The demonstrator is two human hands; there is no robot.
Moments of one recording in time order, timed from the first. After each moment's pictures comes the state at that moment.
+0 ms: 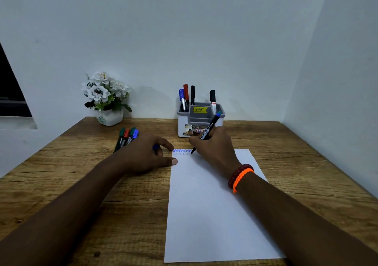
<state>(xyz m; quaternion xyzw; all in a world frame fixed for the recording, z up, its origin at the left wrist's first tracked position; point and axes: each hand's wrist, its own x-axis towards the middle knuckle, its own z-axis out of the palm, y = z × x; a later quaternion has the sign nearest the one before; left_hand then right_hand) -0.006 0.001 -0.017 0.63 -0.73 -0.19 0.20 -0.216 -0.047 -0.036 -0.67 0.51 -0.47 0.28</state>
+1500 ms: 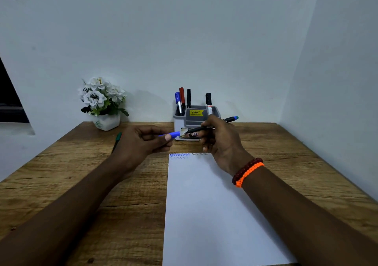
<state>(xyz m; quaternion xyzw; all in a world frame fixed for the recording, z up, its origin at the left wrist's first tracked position) -0.021 0.009 -0.015 0.45 -0.57 -0.38 0.57 -0.232 -0.036 0.005 -0.43 0.42 -0.54 0.59</state>
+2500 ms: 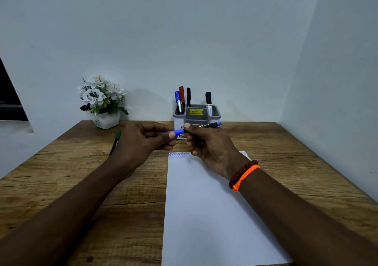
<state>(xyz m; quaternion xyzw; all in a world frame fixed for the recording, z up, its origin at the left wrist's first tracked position) -0.028 0.013 -0.011 0.44 -0.60 -0.33 0.57 -0.220 -0.035 -0.010 -0.48 0.34 -0.48 0.65</state>
